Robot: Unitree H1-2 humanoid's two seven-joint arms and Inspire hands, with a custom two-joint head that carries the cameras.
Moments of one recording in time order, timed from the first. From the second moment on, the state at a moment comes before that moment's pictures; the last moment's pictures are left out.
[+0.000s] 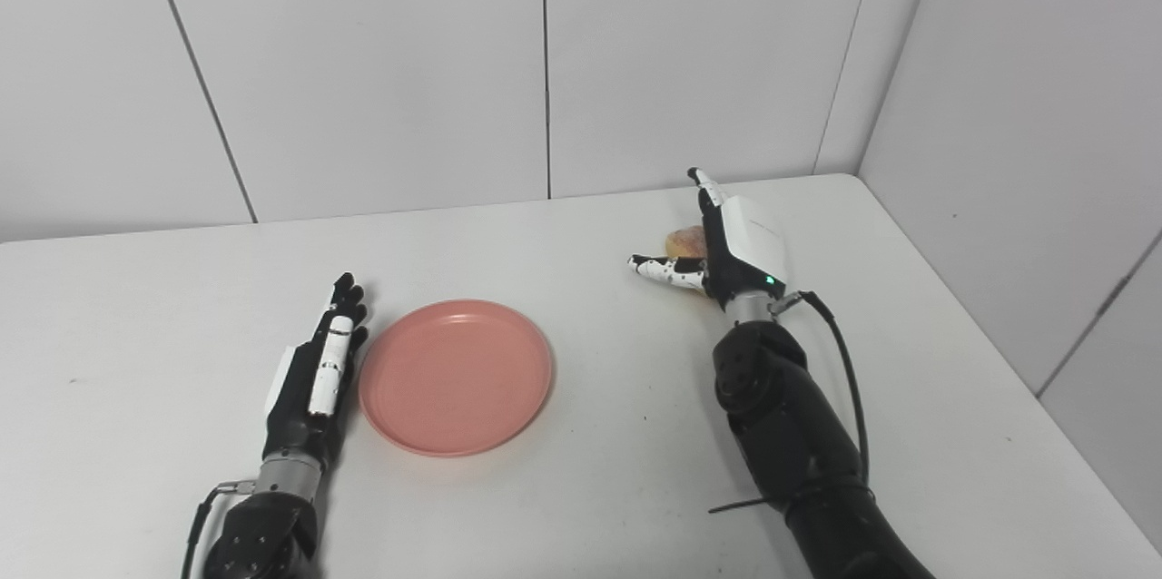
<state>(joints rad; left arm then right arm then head) -0.30 -0.03 -0.03 0.29 0.04 -0.06 0.00 -0.58 -0.28 0.10 0.55 -0.63 0.12 -0.28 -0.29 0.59</state>
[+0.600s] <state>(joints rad) -0.30 -0.03 -0.03 0.29 0.04 -0.06 0.00 -0.59 -0.31 0.13 0.63 -0.63 0.12 -0.35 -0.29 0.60</state>
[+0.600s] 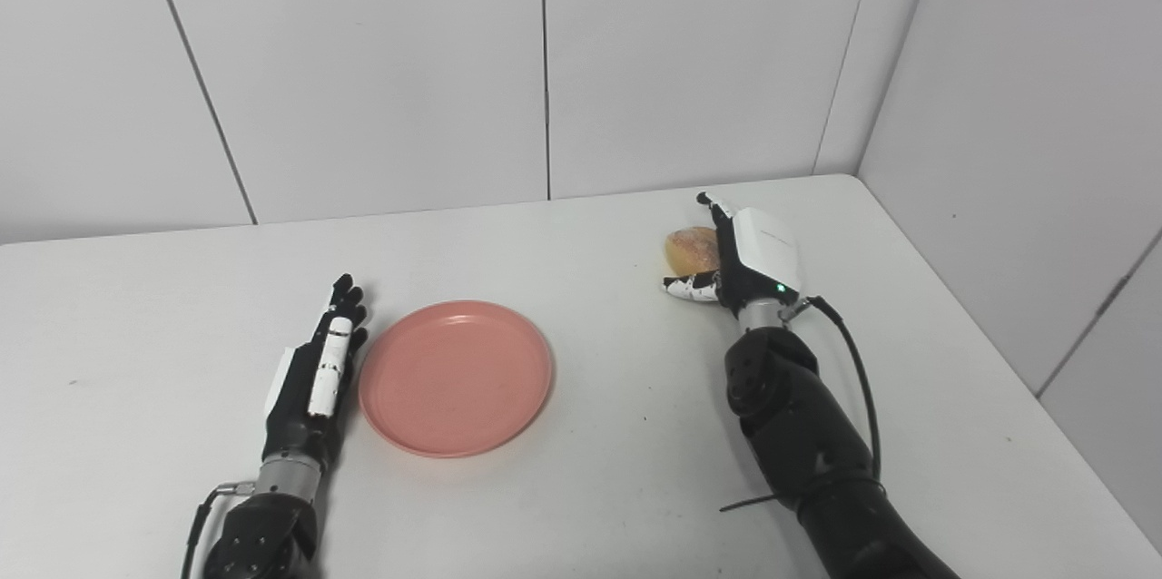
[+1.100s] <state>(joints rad) -0.30 -0.04 -0.03 0.29 0.04 -0.06 0.00 -0.59 -0.31 0.12 0.60 -0.56 0.10 -0.37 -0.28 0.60</state>
